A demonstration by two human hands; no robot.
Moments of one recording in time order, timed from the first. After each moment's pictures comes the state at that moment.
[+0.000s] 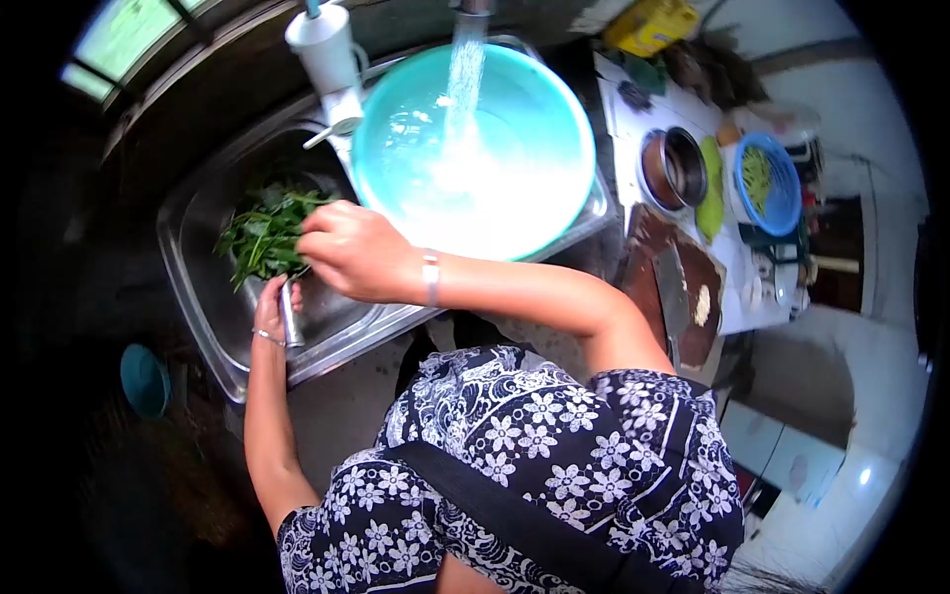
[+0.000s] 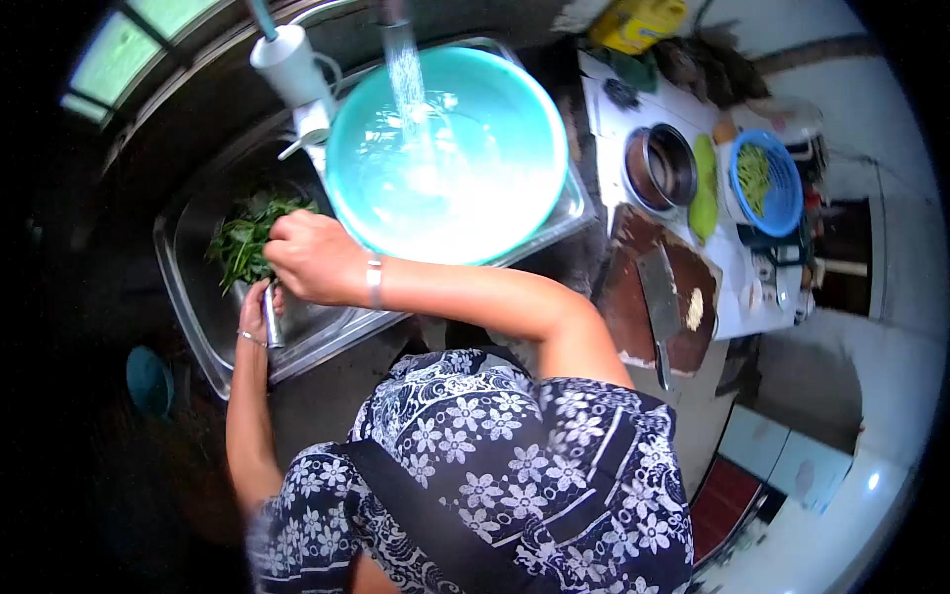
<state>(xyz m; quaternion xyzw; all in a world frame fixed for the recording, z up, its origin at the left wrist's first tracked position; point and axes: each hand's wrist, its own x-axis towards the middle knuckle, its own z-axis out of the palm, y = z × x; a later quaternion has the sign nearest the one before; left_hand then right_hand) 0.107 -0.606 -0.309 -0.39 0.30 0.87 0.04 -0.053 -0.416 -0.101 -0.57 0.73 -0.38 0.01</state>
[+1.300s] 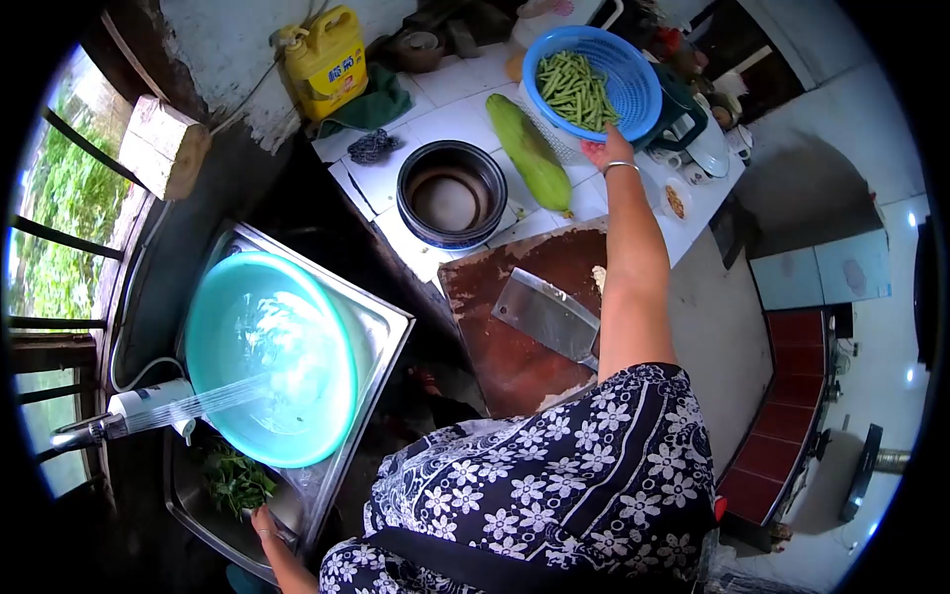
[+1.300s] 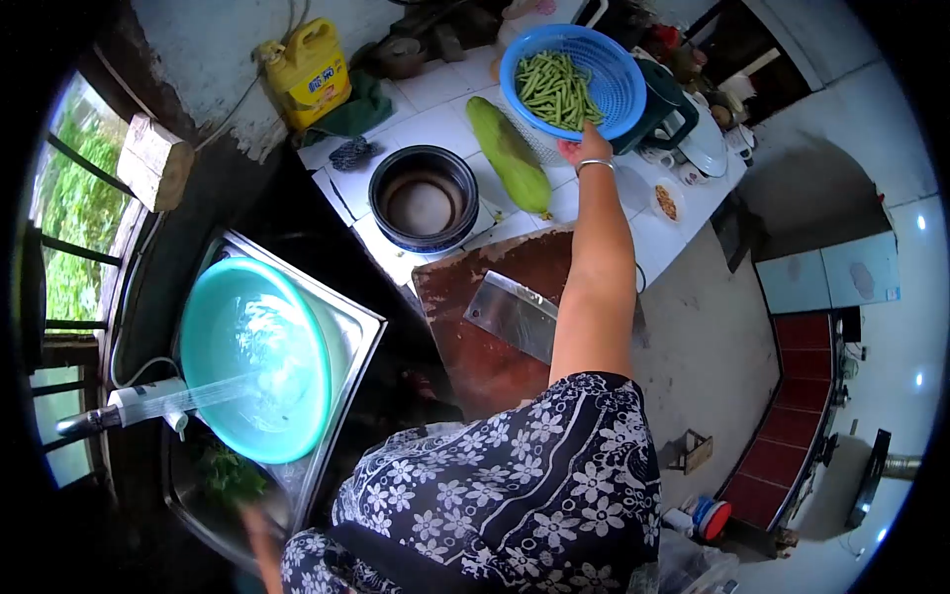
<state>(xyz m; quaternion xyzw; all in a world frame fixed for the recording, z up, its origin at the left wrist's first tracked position) 0.144 -0.686 -0.396 -0.55 0.64 0.53 0.10 -0.371 0.317 -0.059 0.36 0.43 -0.80 -0.21</state>
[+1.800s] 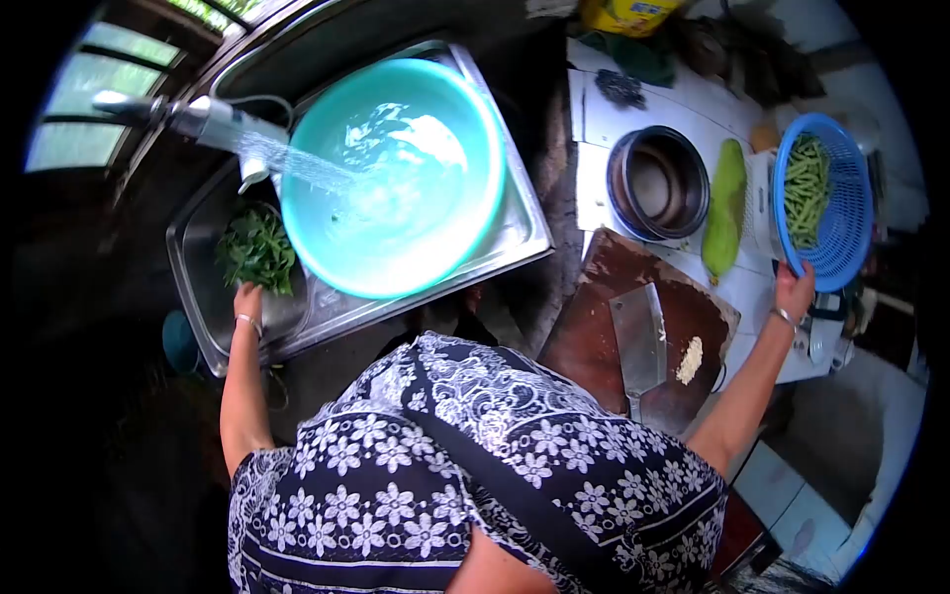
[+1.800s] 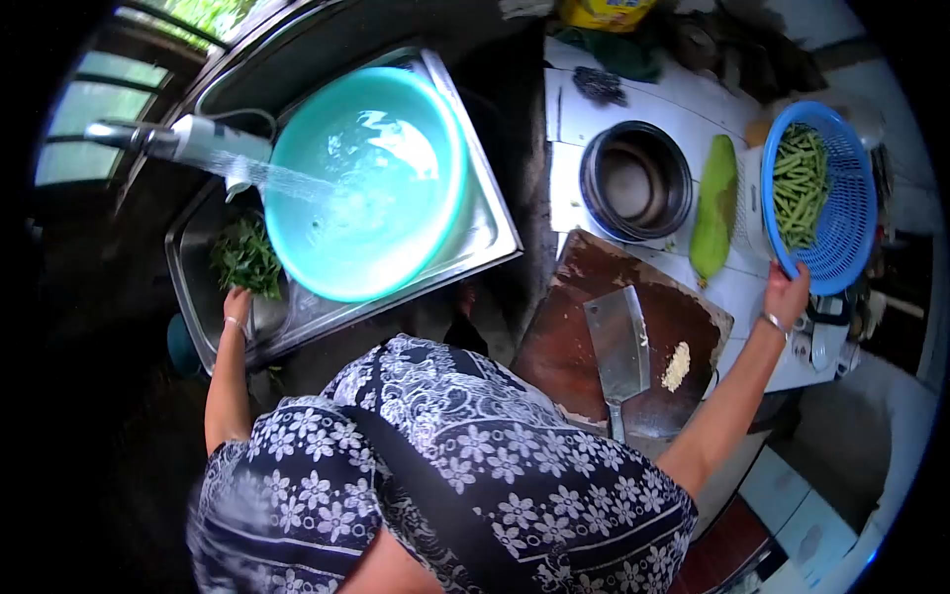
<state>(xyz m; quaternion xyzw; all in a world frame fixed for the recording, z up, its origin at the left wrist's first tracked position) 0.108 -0.643 -0.378 -0.51 0.77 0.38 -0.02 -0.319 0.332 -0.016 0.18 0.57 -0.78 -0.19</state>
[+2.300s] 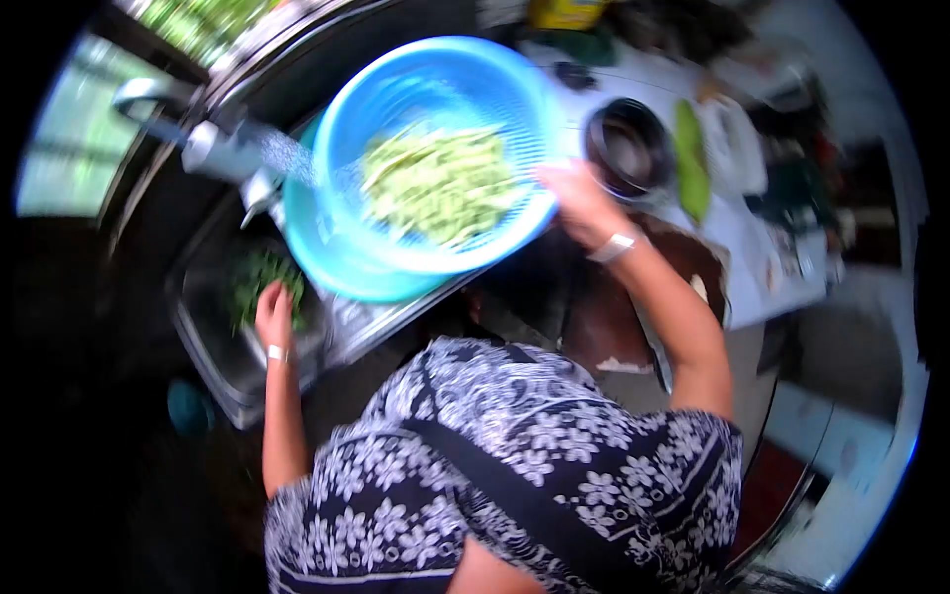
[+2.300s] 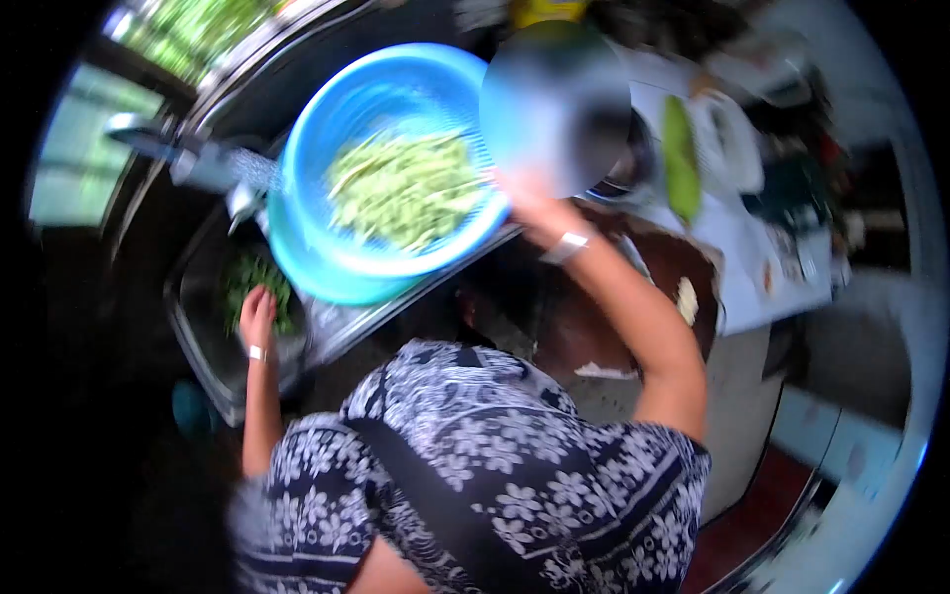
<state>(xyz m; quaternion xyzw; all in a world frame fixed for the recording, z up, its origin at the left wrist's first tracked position) -0.003 -0.473 -0.233 -0.41 0.67 0.62 -0.10 -0.257 -0.062 -0.072 0.04 0.69 -0.67 0.27</state>
